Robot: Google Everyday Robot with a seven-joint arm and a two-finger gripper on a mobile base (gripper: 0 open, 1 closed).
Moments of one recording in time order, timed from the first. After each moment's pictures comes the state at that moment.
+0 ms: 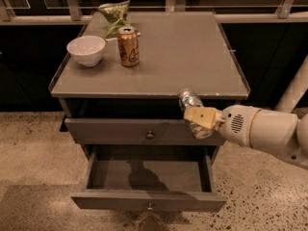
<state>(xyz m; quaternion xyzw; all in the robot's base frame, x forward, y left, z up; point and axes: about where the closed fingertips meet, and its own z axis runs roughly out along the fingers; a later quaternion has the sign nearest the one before) 0.484 -0.125 0.844 -0.02 0.84 0.36 0.40</state>
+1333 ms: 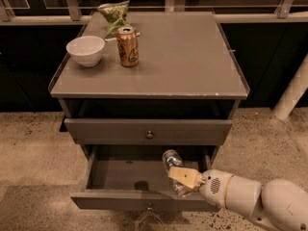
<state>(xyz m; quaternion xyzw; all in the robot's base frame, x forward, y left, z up) 0.412 -0.089 0.675 0.06 0.84 0.45 0.28</state>
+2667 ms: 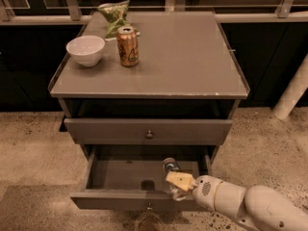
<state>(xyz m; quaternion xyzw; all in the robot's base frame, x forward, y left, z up) 0.427 -0.089 0.609 0.13 0.85 0.45 0.26</state>
